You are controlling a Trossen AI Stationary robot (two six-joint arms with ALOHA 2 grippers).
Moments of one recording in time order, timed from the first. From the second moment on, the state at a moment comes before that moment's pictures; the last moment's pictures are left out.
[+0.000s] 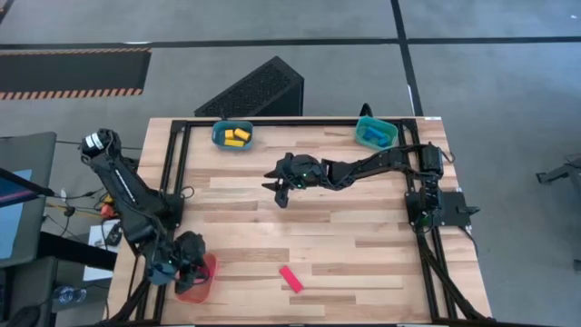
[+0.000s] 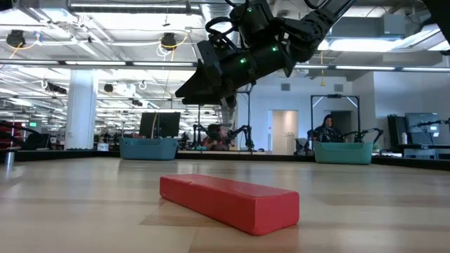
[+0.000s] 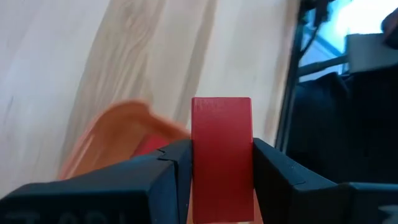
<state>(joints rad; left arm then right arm) -1.02 1.10 0.67 -0.54 -0.29 -1.33 -0.11 1.95 1.17 0.44 0.00 0.18</state>
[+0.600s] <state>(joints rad) -1.03 1.34 0.67 -0.60 0.02 -1.56 -0.10 1.95 1.17 0.45 -0.02 0.23</state>
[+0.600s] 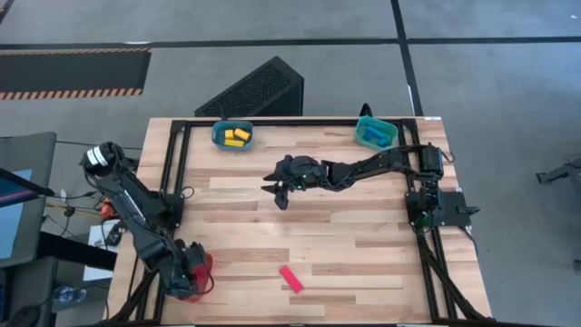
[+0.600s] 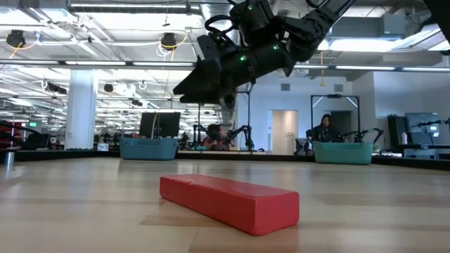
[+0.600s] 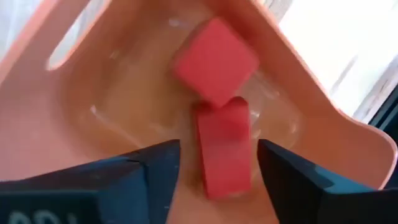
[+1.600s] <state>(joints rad) -1.03 1.31 0.84 -0.85 0.05 -1.36 -0.04 1.95 1.20 0.29 -0.37 0.27</state>
